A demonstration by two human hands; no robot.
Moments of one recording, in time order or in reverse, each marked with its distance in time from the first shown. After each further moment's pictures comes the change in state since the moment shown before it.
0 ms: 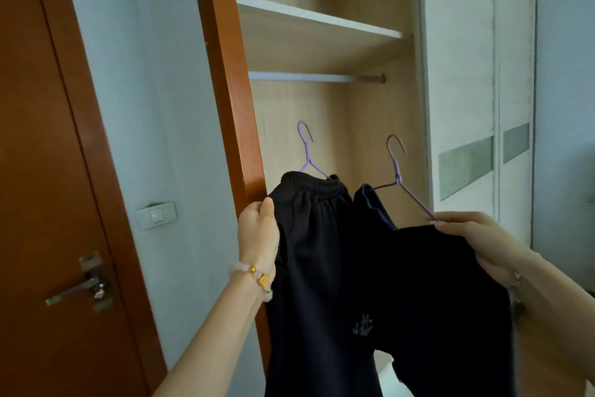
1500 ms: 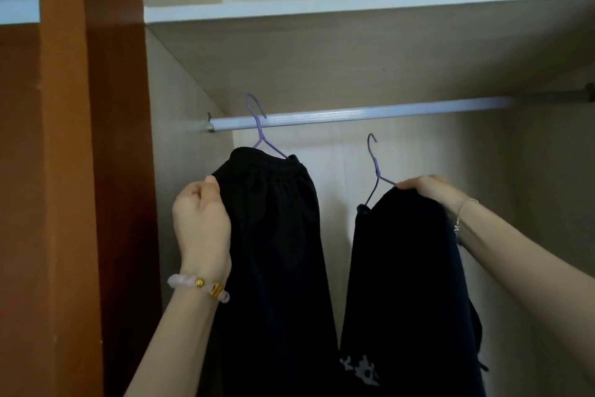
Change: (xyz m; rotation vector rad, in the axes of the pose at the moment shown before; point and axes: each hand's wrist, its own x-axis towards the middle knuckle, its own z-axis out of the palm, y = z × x) left_hand 0.236 0.015 0.128 0.131 0.725 0.470; right_hand 0.463 -0.151 0.143 -0.243 -0.395 -0.309
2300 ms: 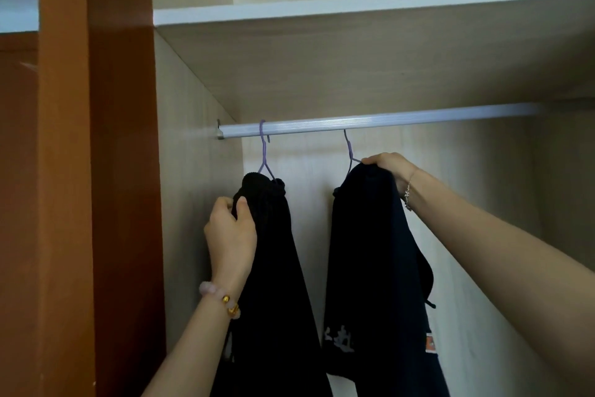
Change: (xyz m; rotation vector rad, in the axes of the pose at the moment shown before) left_hand 0.030 -0.050 0.023 0.435 -0.043 0.035; right_hand 0.075 -0.054 0.073 0.334 -0.187 -0.066
